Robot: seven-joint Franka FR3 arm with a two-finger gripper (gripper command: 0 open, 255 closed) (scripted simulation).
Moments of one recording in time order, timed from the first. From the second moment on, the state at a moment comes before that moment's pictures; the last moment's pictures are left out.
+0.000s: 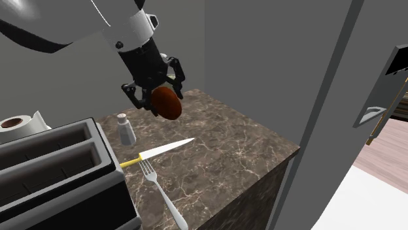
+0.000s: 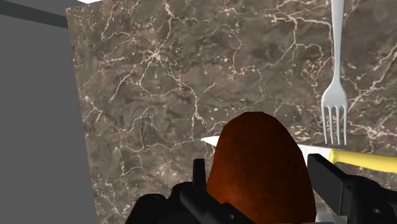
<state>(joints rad) 0.08 -0.54 0.23 -2.48 -0.22 2.01 -0.25</state>
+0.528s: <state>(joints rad) 0.14 -0.42 0.40 -2.35 -0.18 1.95 -0.05</state>
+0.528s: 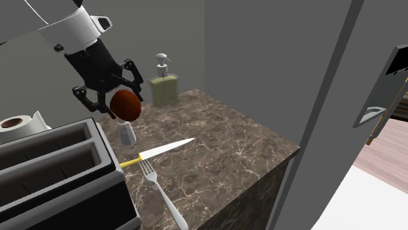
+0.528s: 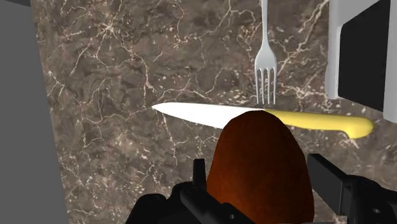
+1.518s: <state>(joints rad) 0.22 0.01 0.68 -1.92 -0.31 1.78 0.37</state>
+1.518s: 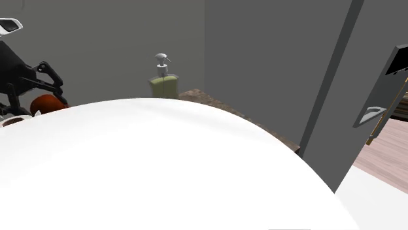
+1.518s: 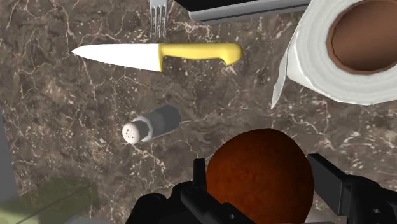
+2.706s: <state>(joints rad) 0.24 0.12 0.69 -2.04 -0.40 1.95 0.49</state>
